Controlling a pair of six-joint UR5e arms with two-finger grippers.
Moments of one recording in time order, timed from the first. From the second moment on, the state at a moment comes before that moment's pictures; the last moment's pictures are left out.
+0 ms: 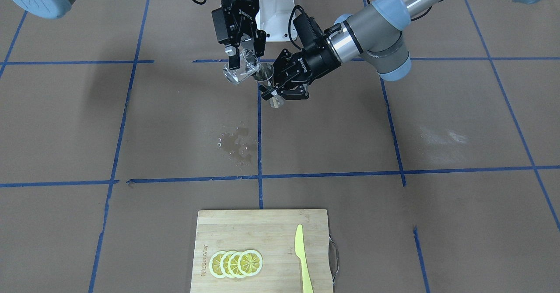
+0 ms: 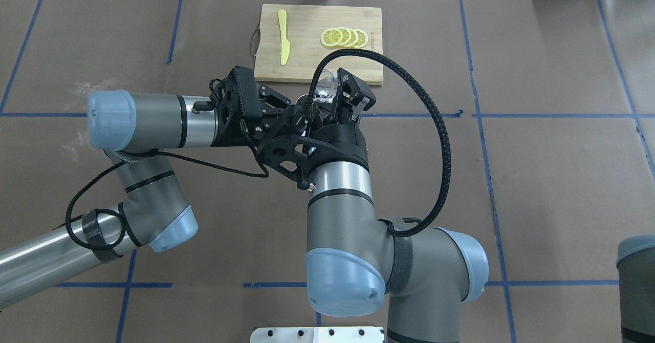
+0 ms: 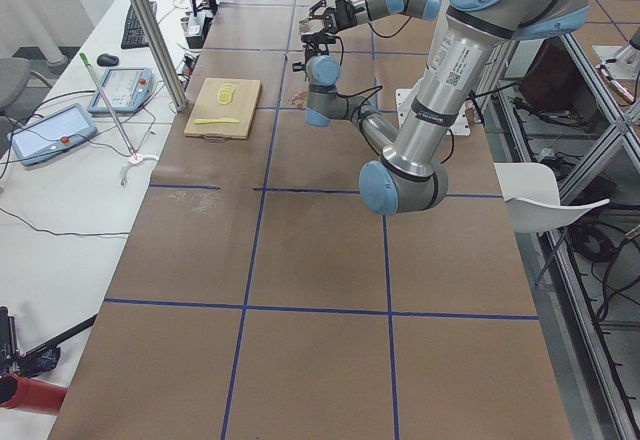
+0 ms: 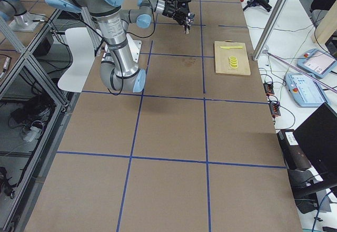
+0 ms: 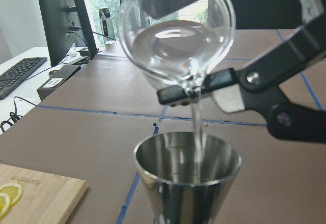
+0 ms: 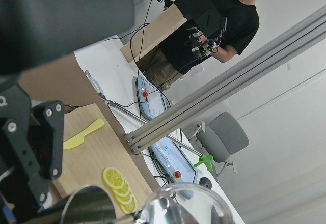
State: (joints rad) left arm -0.60 -2.13 -1.55 -2.85 -1.90 -0.18; right arm 0.20 -0.88 1.94 -1.57 0.49 0.28
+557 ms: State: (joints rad) left arm -0.60 -2.13 -1.55 -2.85 -1.90 -0.18; right arm 0.20 -0.87 1.92 -1.58 0.47 0.26
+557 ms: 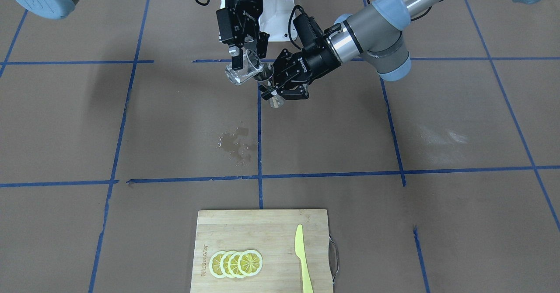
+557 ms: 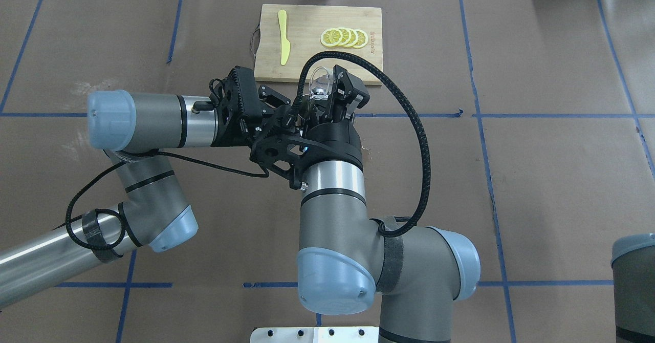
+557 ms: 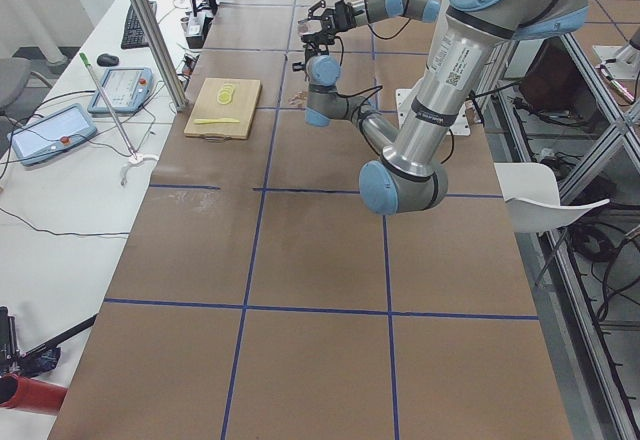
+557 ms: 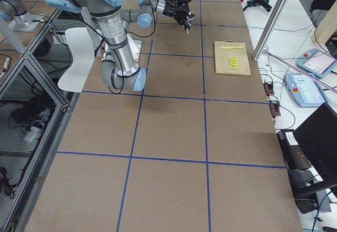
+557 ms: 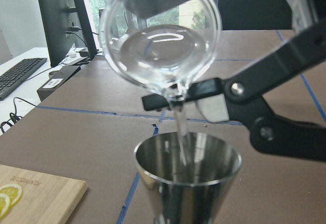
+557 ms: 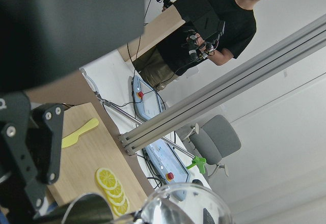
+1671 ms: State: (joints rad) left arm -0.60 -2.13 -1.55 -2.85 -1.90 -0.18; right arm 0.20 -0.87 1.92 -1.58 0.46 0.23
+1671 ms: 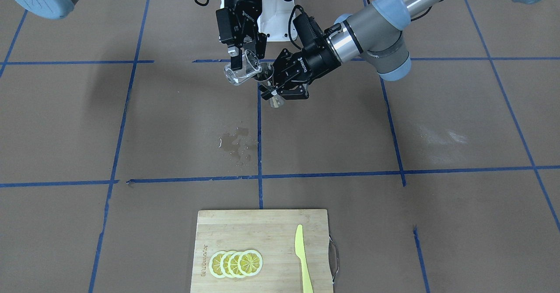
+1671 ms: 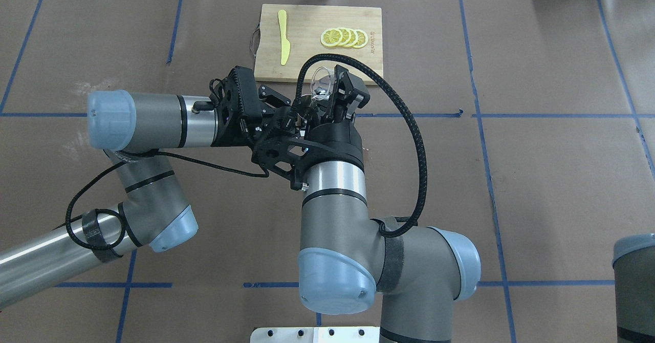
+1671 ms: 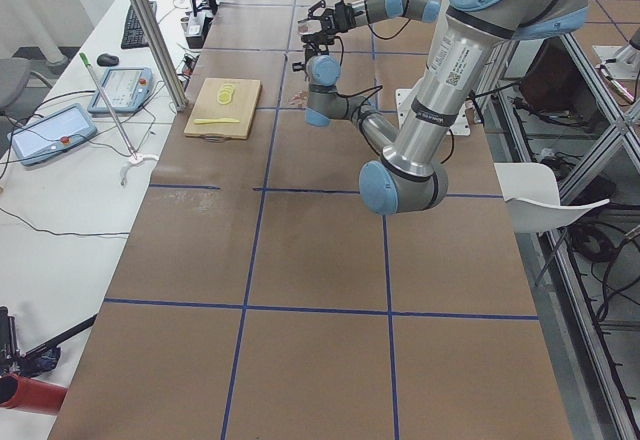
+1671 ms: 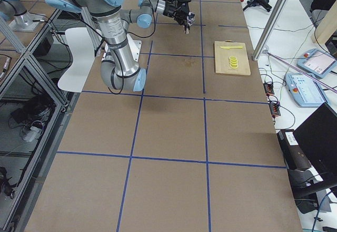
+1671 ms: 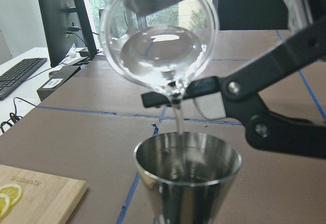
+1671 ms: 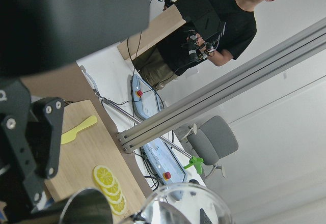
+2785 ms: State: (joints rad) left arm -0.60 -2.13 -1.55 -2.85 -1.90 -0.17; right arm 0.20 -0.87 1.92 -1.58 0.45 0.09
